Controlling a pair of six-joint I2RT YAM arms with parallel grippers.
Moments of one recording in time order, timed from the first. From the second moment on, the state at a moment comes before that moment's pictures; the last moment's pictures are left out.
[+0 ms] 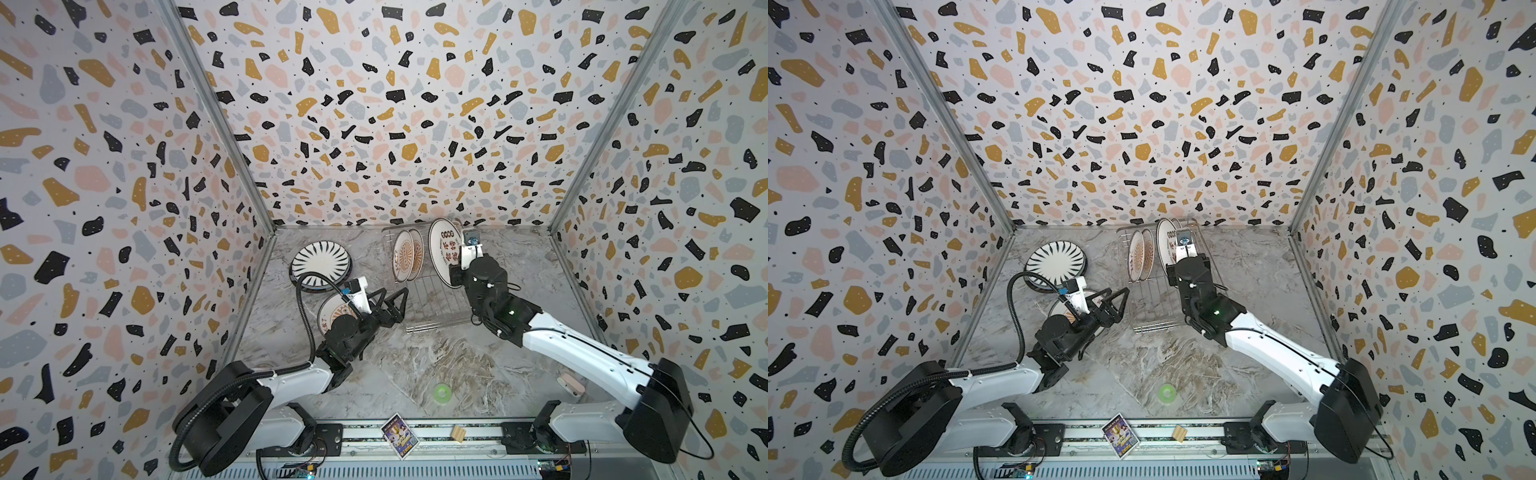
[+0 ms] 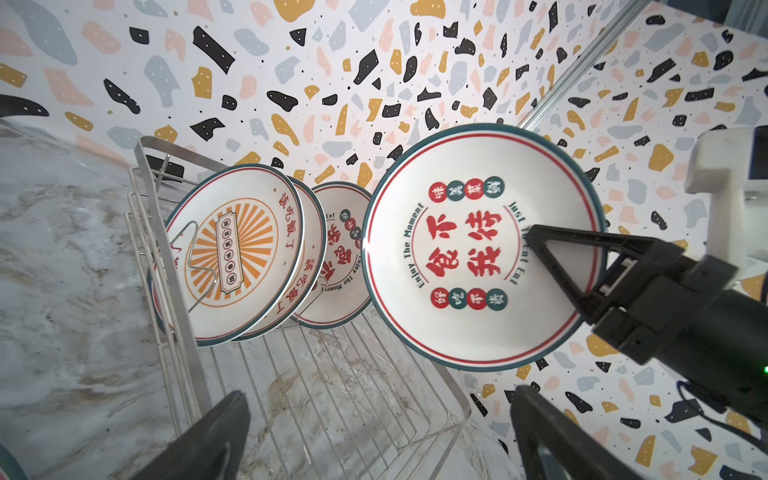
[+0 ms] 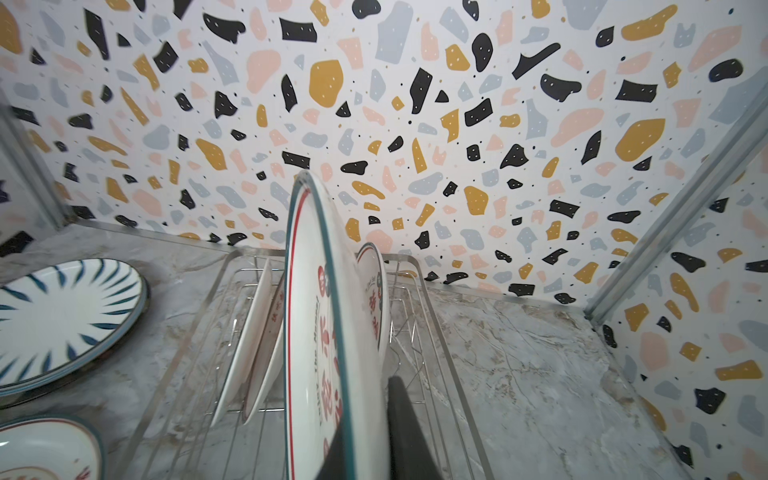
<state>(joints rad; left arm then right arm) -0.68 1.25 0.34 0.98 -0.05 -0.68 0.77 1.24 0.98 0.10 0.60 0.02</state>
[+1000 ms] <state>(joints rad) -0.68 1.24 0.27 0.97 0.08 -0.65 0.39 1.17 0.58 0.51 -0.53 0.52</state>
